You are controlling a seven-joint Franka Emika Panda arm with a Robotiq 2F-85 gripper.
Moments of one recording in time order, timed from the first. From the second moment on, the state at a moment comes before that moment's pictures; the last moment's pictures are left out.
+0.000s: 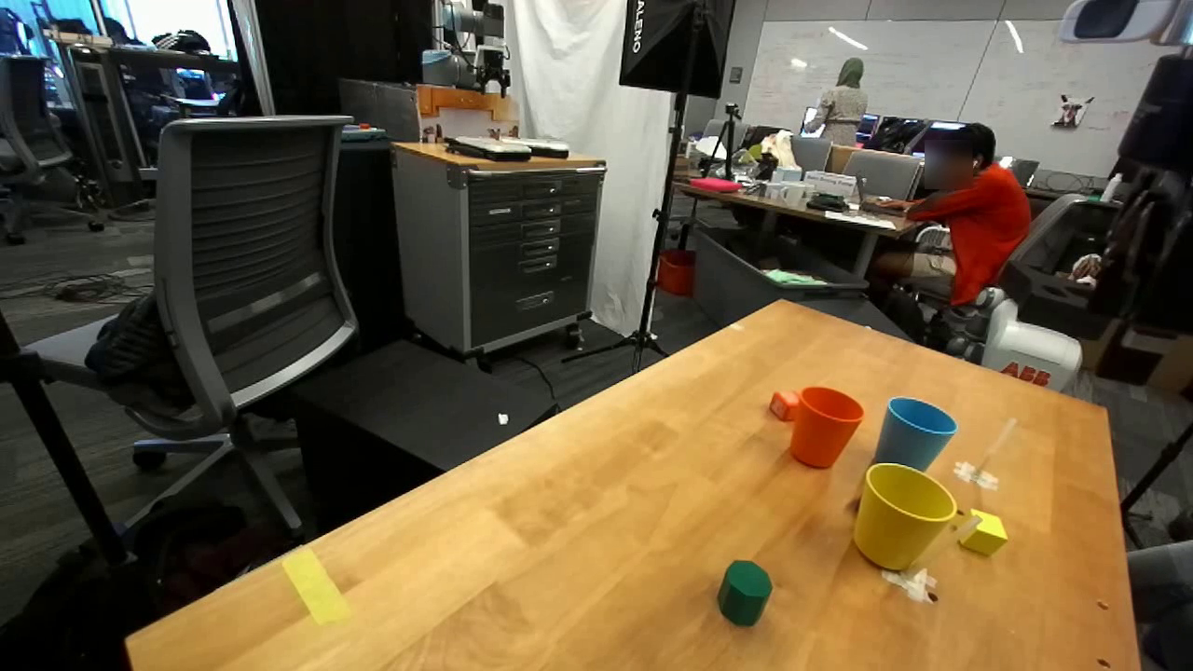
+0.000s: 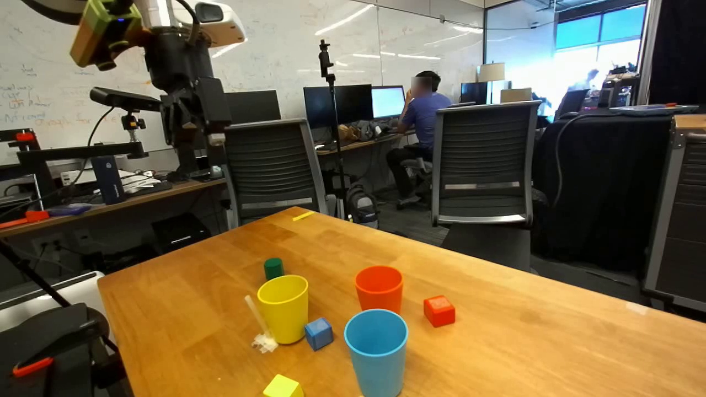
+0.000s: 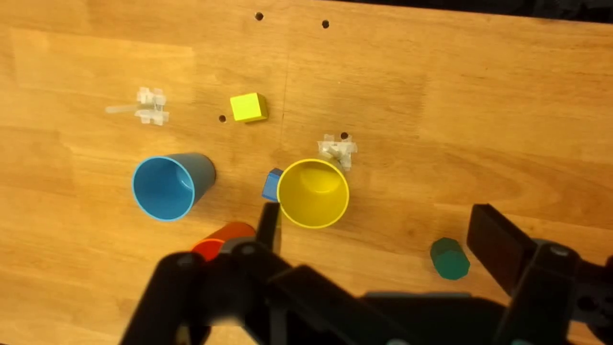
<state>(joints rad) -0.01 -0.37 0.07 -2.54 -0.21 2.10 -0.03</state>
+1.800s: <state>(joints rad) -0.06 0.05 -0.03 -2.58 -0.14 2.67 0.21</state>
